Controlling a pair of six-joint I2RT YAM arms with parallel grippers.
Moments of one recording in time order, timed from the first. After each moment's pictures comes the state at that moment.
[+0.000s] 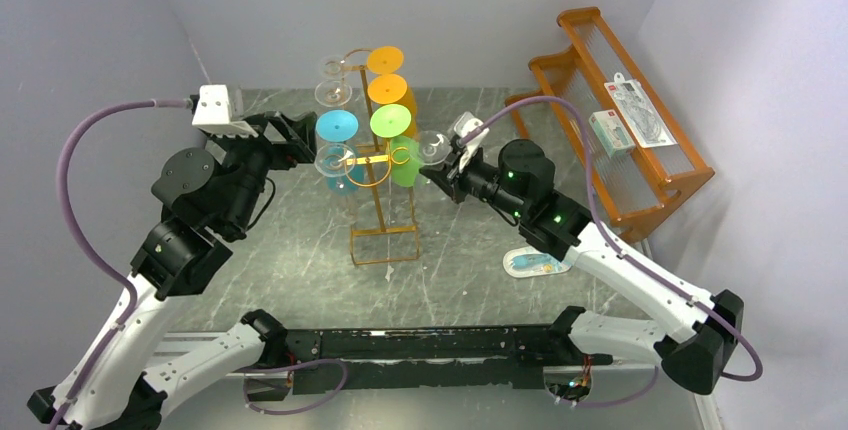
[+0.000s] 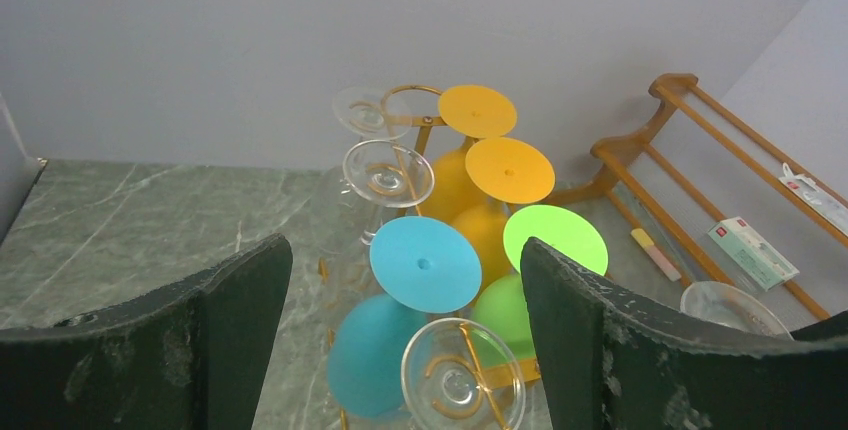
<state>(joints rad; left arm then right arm) -0.65 0.81 1.26 -0.34 -0.47 -0.23 0.79 1.08 1.01 -0.03 -0.14 -0.10</state>
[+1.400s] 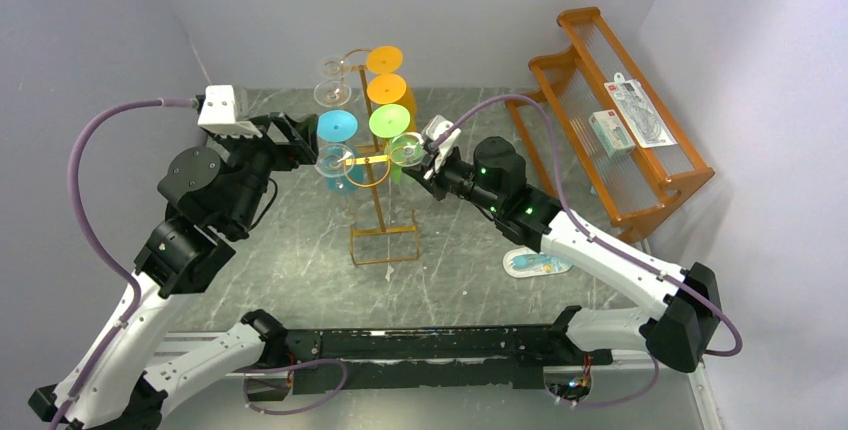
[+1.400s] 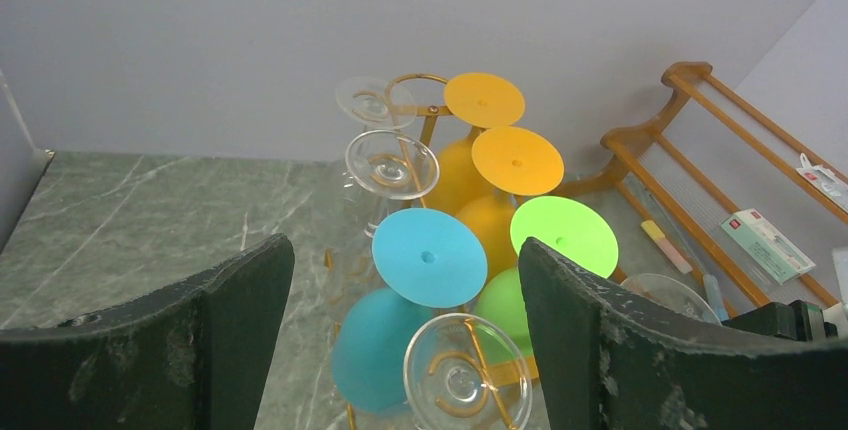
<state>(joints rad) -0.65 0.81 1.24 -0.35 -0.48 -0.22 0.83 1.22 1.01 0.09 -0.15 -0.18</state>
